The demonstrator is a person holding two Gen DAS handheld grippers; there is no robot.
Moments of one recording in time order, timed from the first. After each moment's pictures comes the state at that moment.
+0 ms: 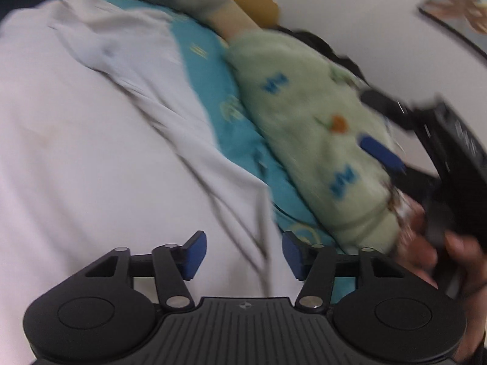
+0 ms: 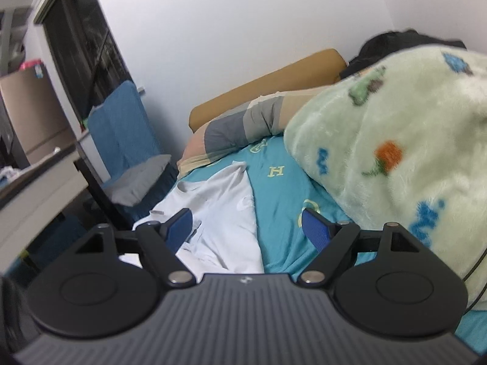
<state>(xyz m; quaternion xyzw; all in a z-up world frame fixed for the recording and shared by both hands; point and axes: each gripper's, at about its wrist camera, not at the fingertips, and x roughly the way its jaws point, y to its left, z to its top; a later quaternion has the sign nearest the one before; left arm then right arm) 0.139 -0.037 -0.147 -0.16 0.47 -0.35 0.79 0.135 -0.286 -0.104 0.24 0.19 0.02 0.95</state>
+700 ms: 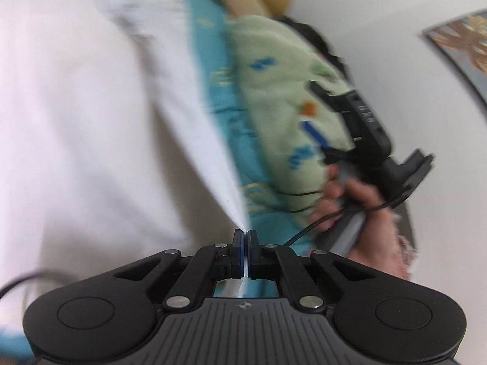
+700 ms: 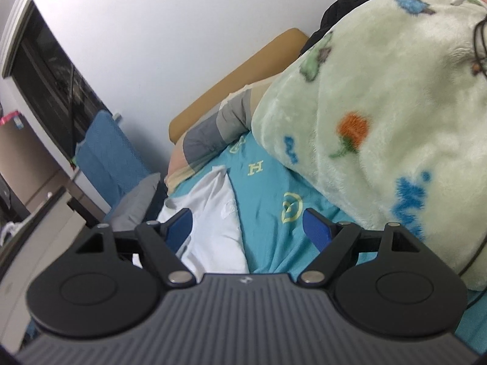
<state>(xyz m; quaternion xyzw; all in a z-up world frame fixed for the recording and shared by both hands) 0.093 0.028 -0.122 -0.25 0.54 -0.29 0.75 0.160 -0.318 -0.132 0.32 0.21 0.00 0.93</state>
